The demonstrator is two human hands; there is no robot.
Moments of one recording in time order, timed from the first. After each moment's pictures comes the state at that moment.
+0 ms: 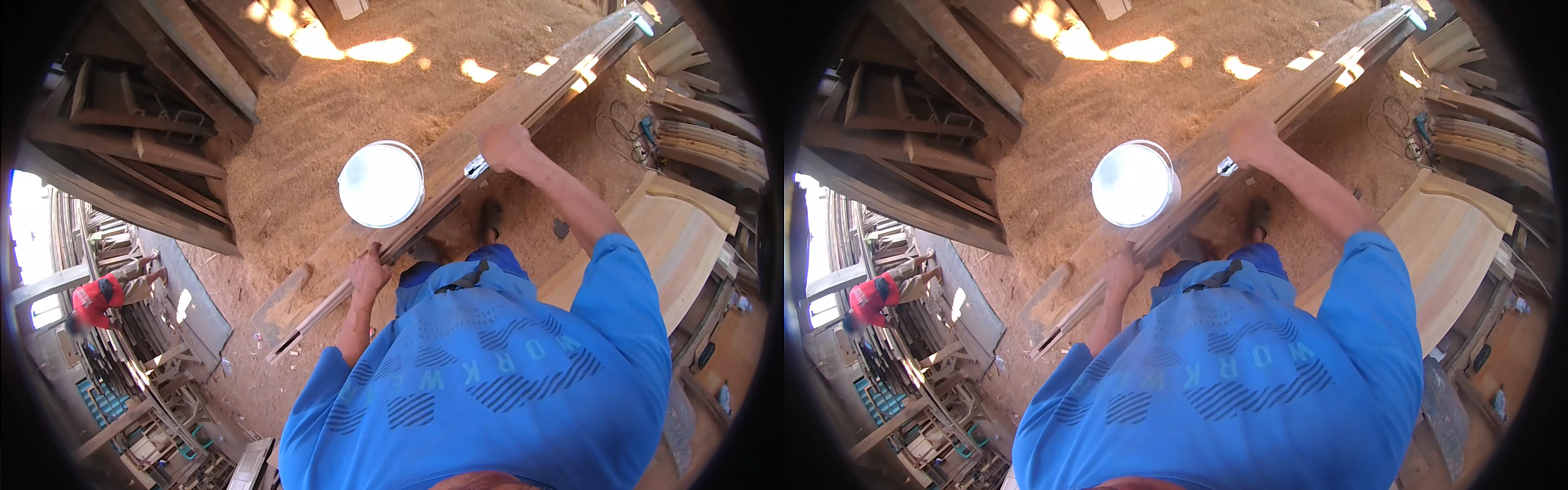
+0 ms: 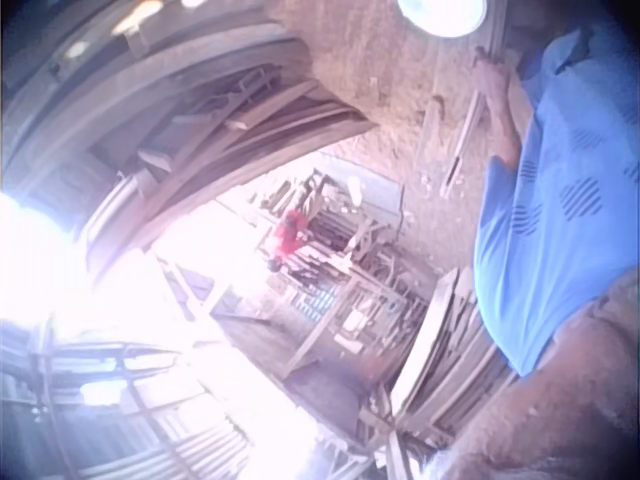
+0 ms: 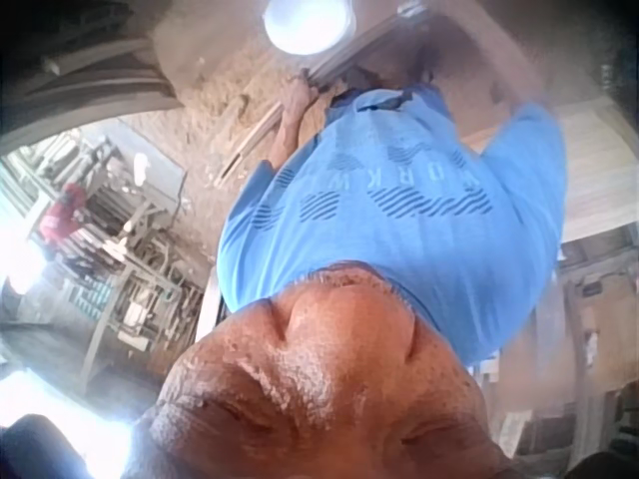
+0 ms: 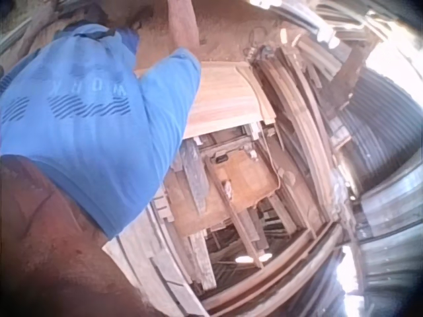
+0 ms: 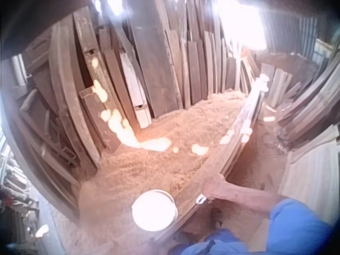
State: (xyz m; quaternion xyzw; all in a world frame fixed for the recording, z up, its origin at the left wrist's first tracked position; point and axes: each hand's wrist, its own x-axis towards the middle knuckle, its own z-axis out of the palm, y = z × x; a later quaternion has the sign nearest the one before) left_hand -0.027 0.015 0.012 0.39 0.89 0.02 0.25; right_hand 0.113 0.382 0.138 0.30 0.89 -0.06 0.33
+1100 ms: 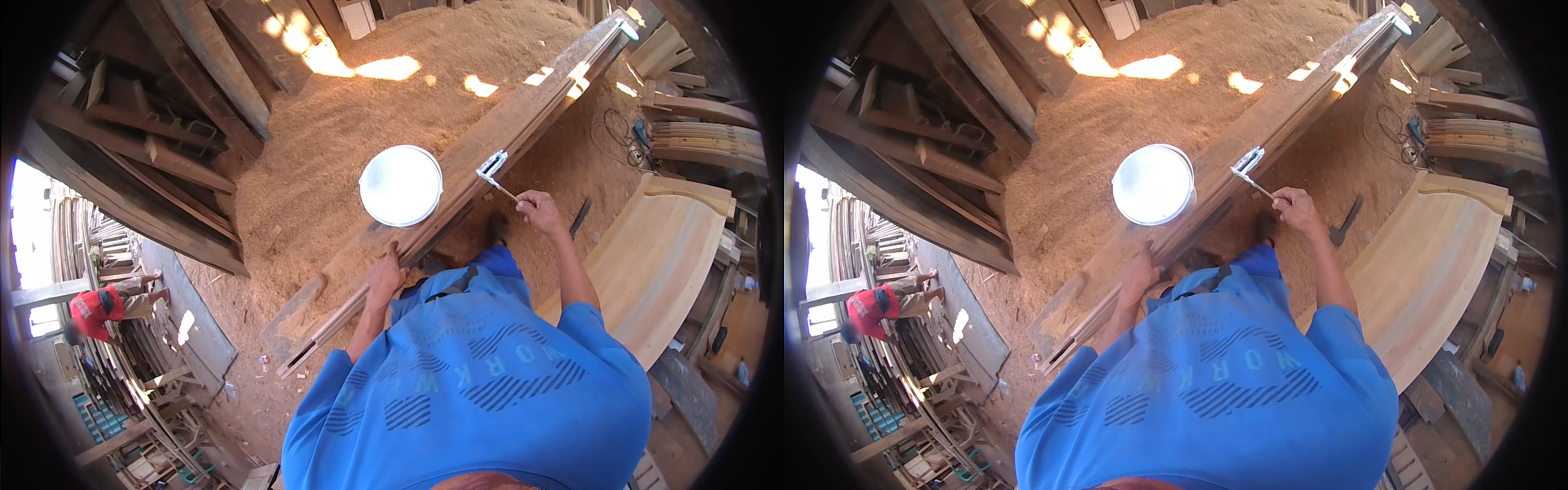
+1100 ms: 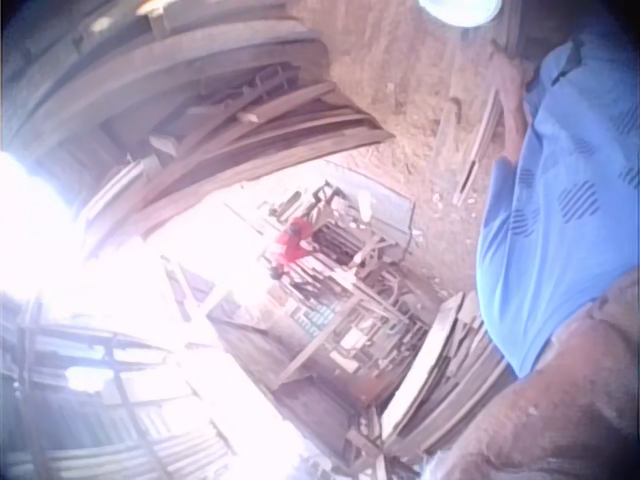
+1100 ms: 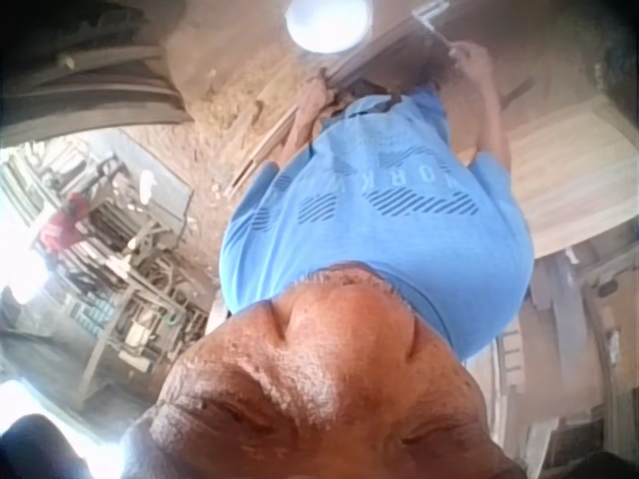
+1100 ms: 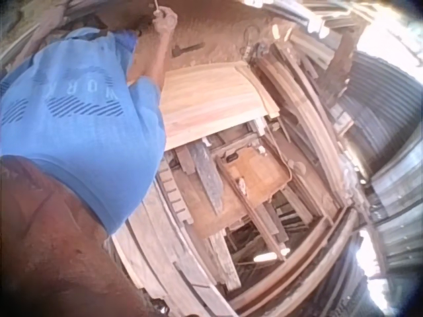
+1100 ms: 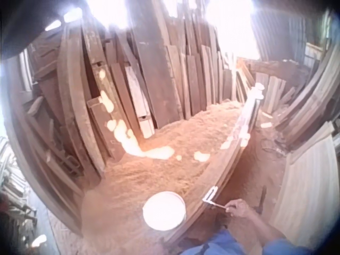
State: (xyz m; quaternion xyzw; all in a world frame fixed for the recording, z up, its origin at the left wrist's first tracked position) left_hand -0.046 0.001 -0.008 0.46 0.84 0.05 0.28; right_hand 0.261 0.288 0.015 0.52 0.68 -0.51 -0.12
